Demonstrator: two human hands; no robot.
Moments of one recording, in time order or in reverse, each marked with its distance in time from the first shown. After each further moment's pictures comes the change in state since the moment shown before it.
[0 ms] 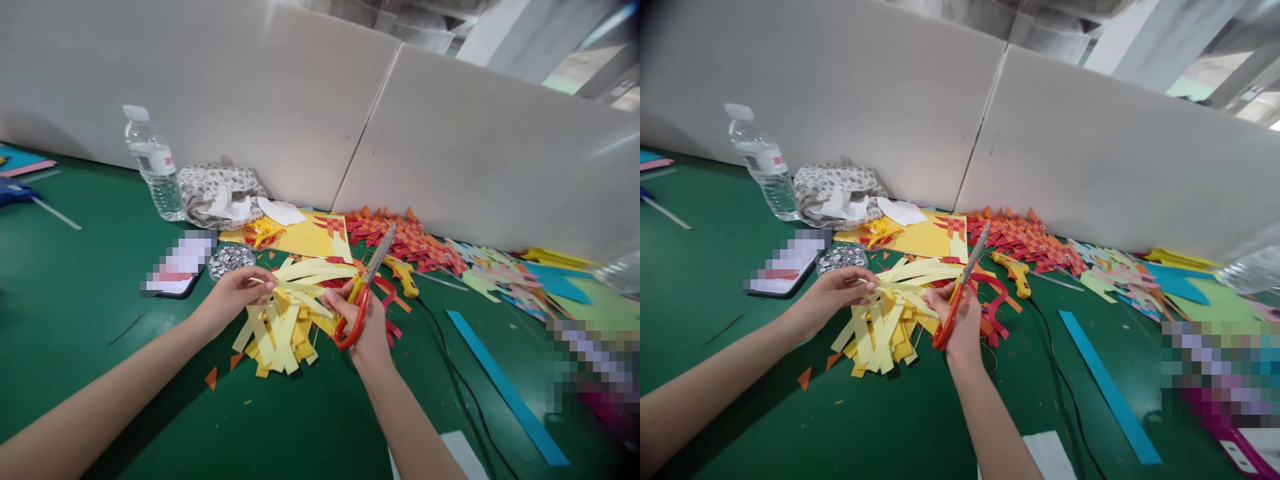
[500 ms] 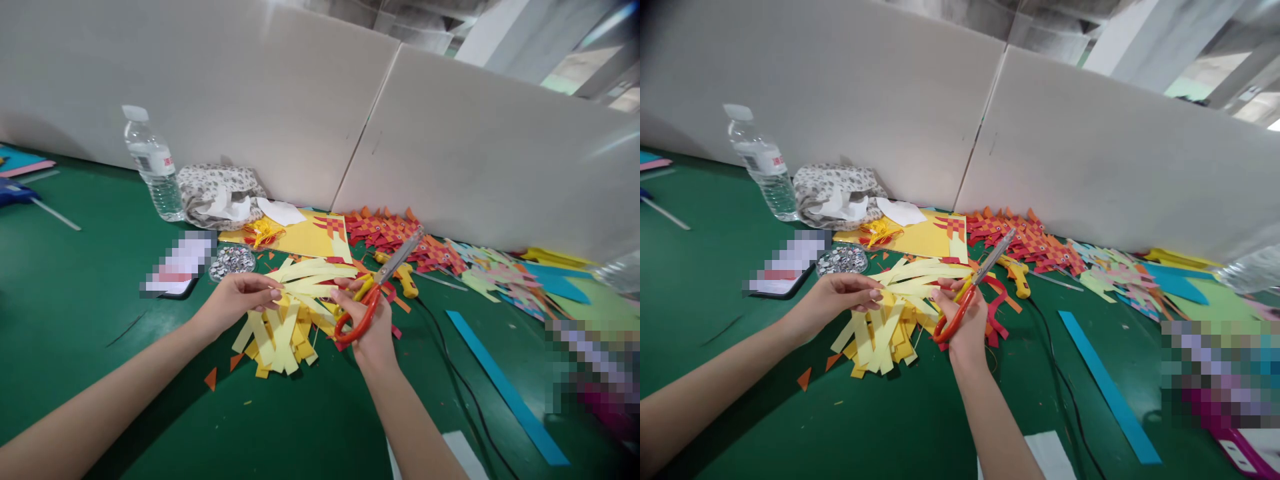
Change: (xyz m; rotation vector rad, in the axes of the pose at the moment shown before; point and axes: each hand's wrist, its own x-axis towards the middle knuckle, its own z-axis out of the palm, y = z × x) left_hand -0.003 0.002 0.004 0.067 -0.044 -0.026; right_hand 0.003 0.002 -0.007 0.027 0.048 -0.118
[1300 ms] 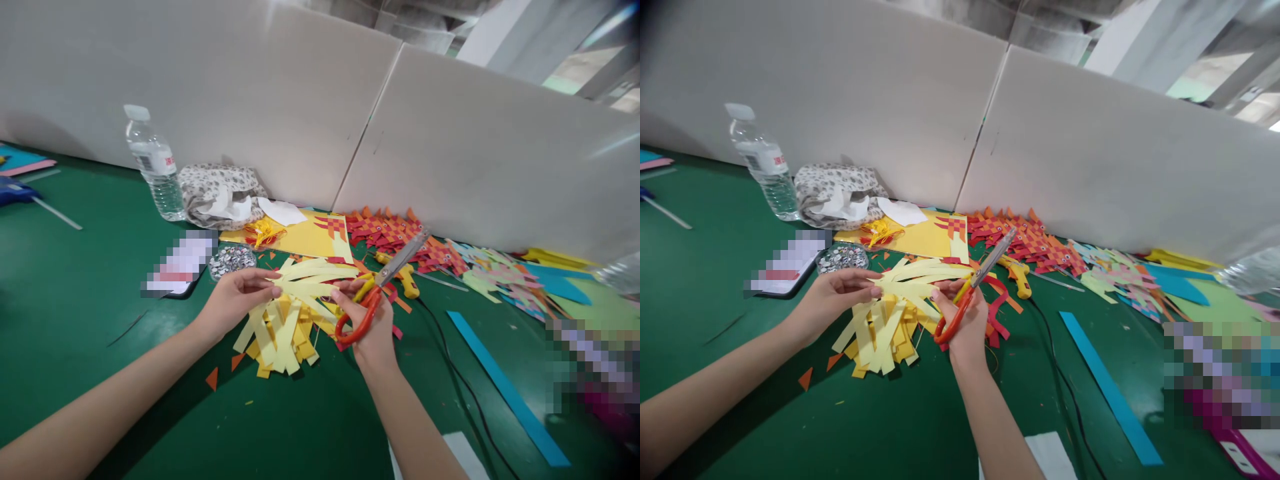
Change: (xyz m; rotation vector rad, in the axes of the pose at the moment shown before) left_hand -0.004 0.000 0.002 -0.015 0.108 0.075; right_hand -0.002 -0.001 0.005 0.026 -0.006 -0.053
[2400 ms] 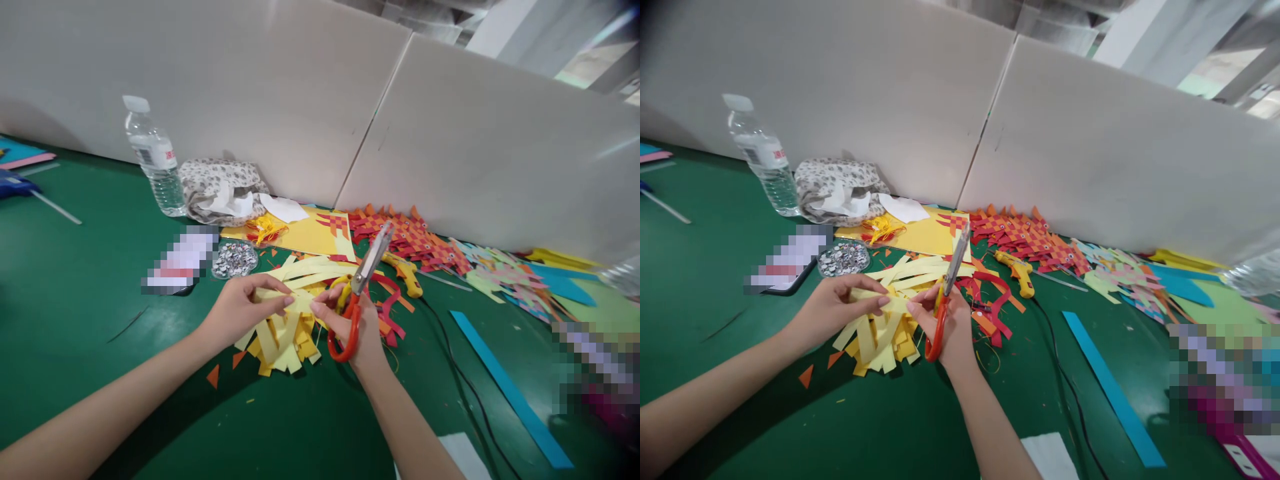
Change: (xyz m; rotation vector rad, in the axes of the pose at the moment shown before) left_hand -0.010 0.009 0.010 0.186 -0.033 0.063; right_hand -0.012 0.002 0.009 -0.135 -0.266 0.090
